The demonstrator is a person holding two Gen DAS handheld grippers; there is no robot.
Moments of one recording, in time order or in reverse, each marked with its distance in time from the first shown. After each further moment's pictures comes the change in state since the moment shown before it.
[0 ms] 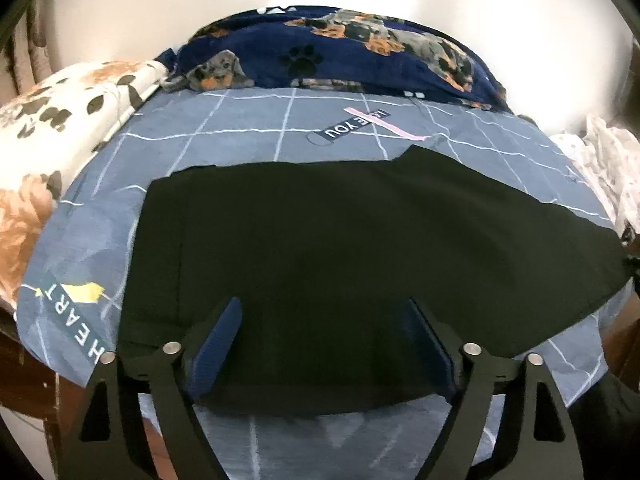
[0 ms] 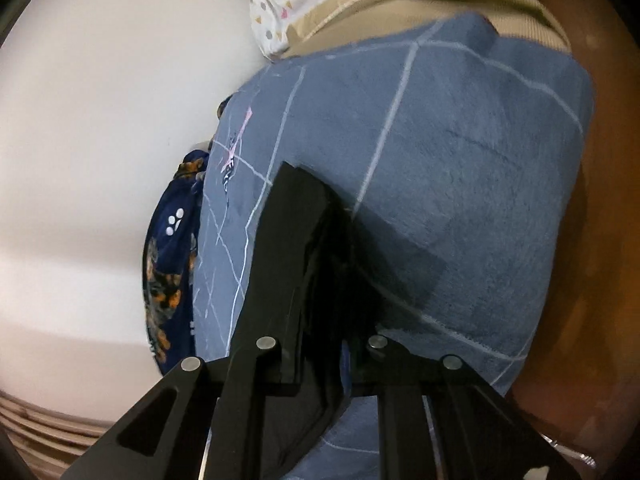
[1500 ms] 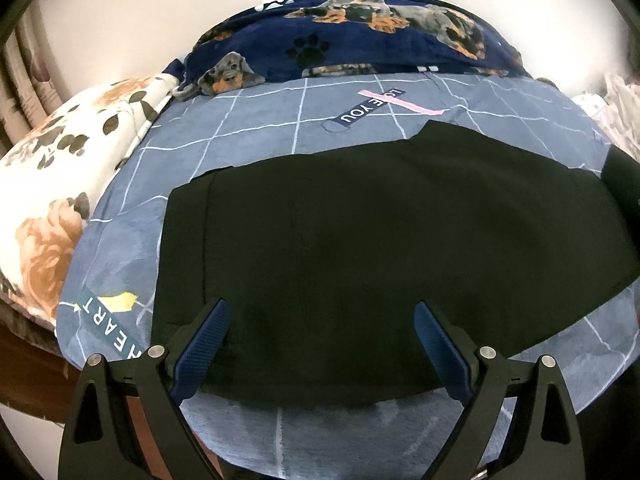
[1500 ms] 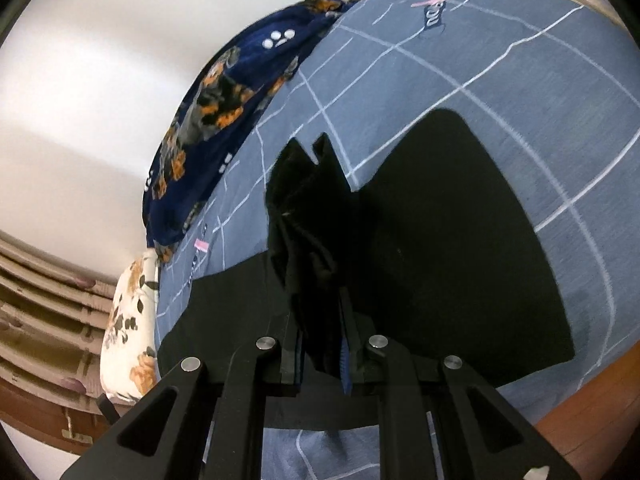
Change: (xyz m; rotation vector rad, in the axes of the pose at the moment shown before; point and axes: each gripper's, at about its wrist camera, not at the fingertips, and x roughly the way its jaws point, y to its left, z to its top) left arm 0.004 -0.014 0.000 0.104 0.055 0.153; right arm 0.074 0.147 -0.177 -0.484 0.313 -0.009
